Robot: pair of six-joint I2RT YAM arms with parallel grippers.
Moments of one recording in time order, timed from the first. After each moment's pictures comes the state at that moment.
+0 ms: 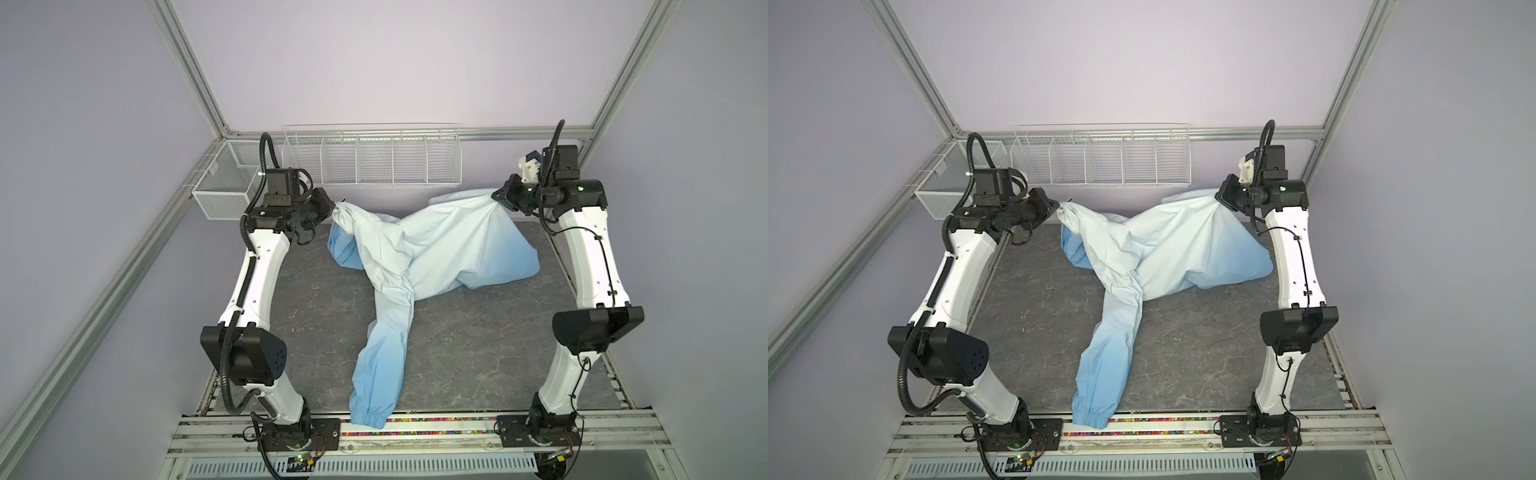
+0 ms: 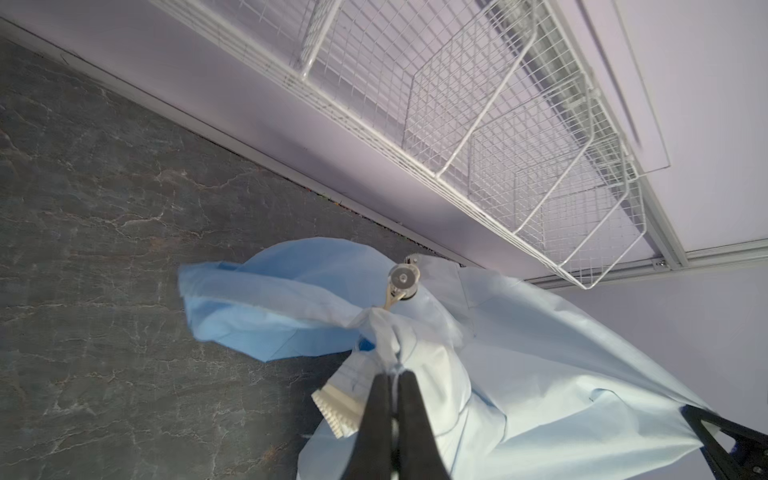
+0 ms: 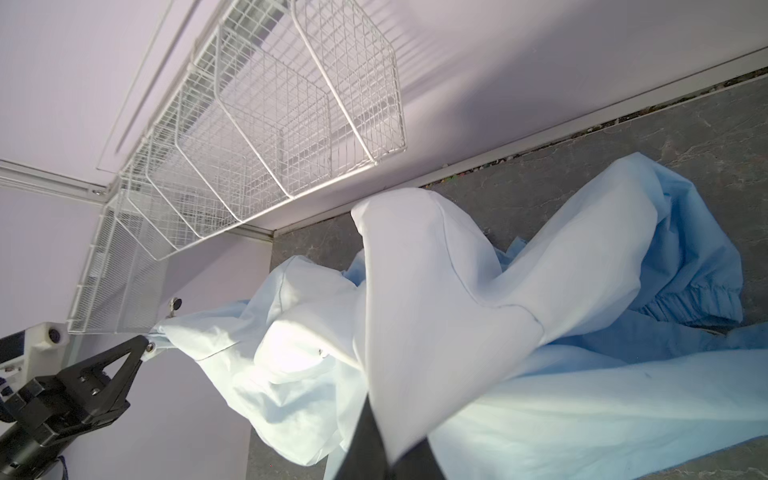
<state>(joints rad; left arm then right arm) -0.12 1.70 1.94 -0.75 0.33 -0.64 0.06 1.93 2.39 -1.11 -0.43 0.55</state>
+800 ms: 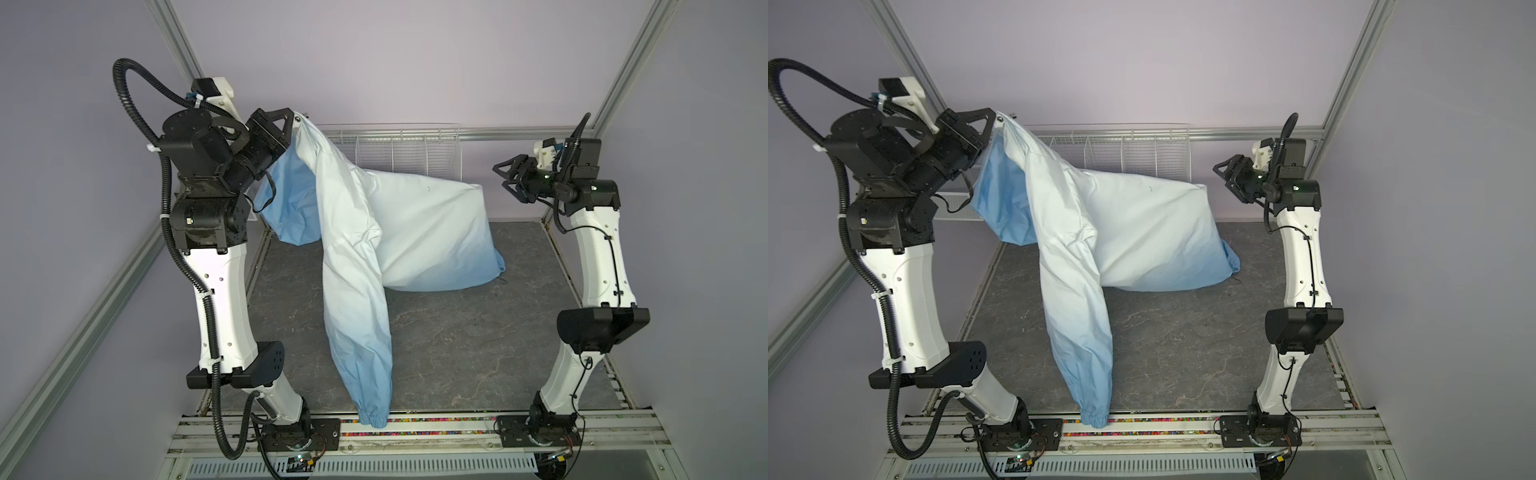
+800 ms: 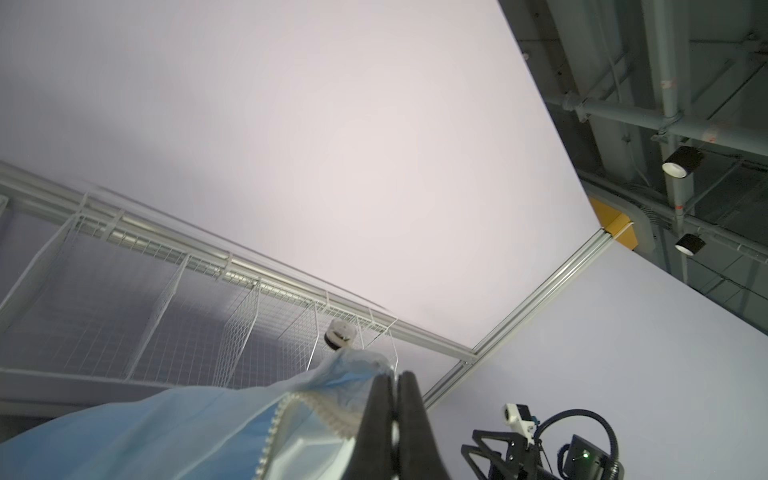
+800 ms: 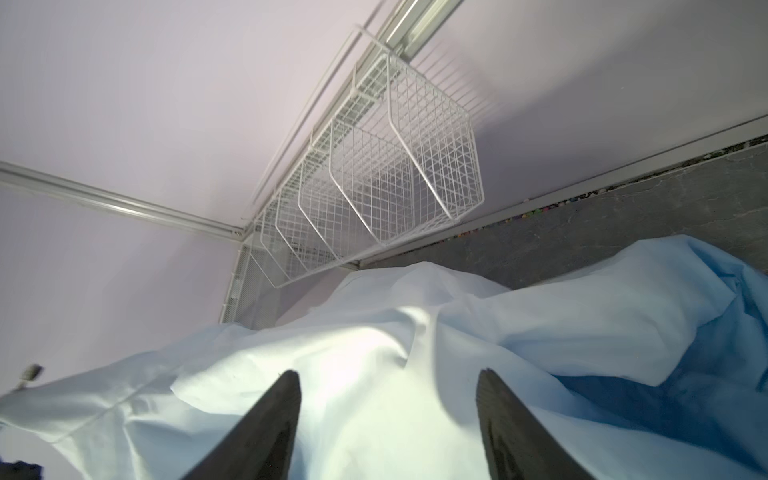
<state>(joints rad) -0.06 1.71 2.59 -0.67 0.39 -0.79 0.03 1.94 2.39 -0.93 -0.62 0.71</state>
